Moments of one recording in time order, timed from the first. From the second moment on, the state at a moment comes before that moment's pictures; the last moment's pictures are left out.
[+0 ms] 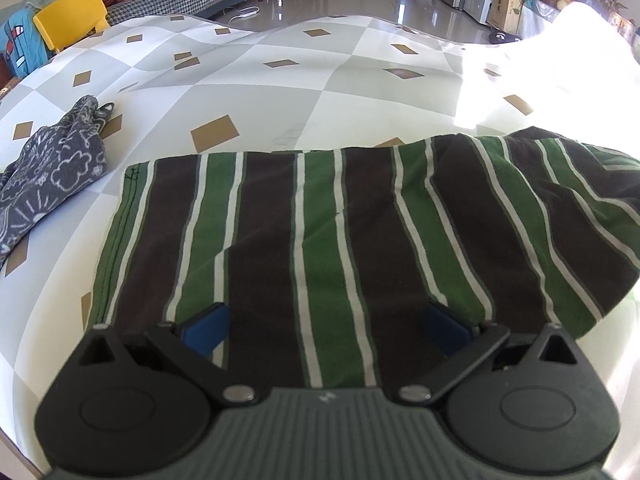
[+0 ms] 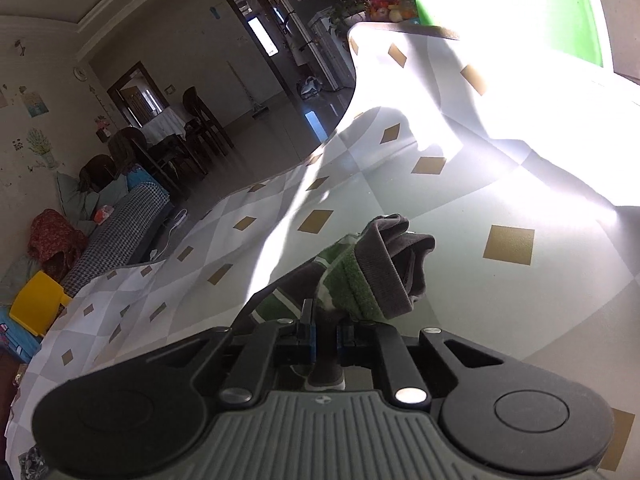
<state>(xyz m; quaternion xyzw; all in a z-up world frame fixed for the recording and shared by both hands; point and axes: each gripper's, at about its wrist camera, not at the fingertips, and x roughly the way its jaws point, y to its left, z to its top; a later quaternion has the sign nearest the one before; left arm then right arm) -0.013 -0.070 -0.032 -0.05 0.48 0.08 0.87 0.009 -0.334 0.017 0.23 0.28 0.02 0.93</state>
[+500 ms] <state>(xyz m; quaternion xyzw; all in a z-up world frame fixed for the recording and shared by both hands) -0.029 0.008 -0.028 -0.10 0.48 0.19 0.85 -0.011 -0.263 0.069 0.16 0.22 0.14 0.95</state>
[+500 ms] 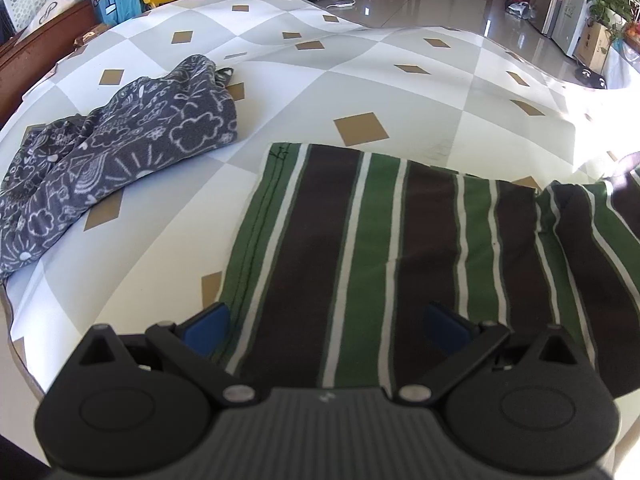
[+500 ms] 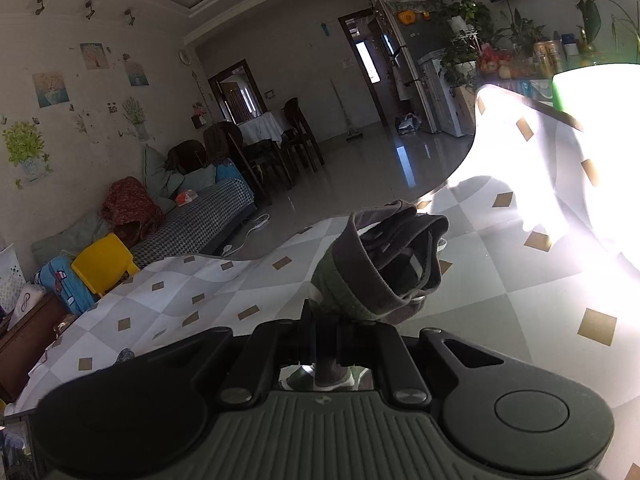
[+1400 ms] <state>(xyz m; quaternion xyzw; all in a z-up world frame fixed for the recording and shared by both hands) -0.076 0.115 -0.020 -0.20 0.45 0.32 0.81 -0.037 -0.091 0.009 0.06 0.30 0.35 0.88</state>
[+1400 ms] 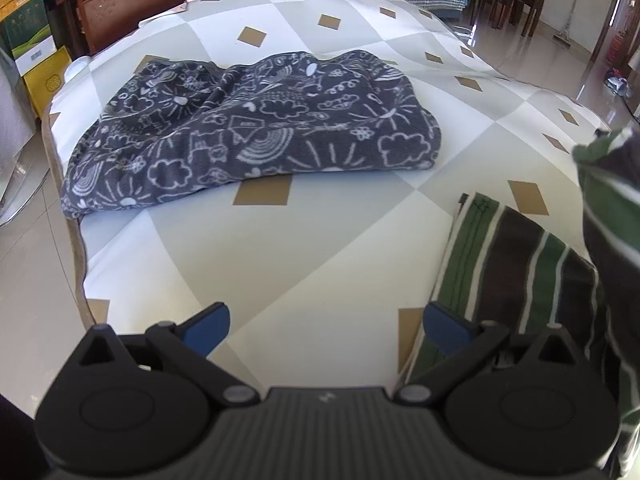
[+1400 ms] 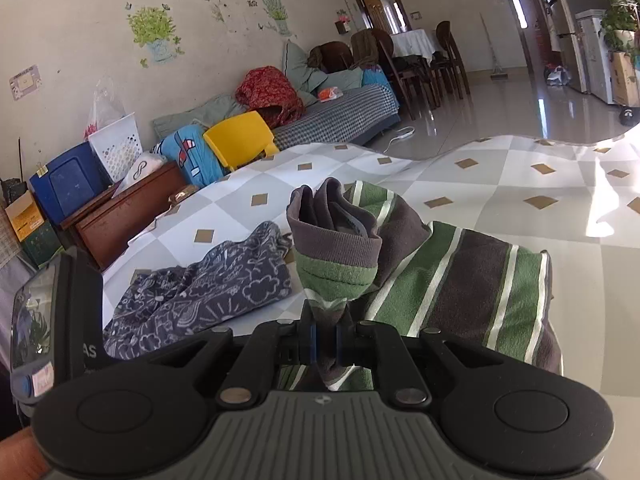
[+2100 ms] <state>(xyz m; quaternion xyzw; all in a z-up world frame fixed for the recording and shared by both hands) -0.076 0.105 0.010 -0.16 0.38 0.33 0.85 -0.064 -0.058 -0.039 -0.04 0.36 0.46 0.81</state>
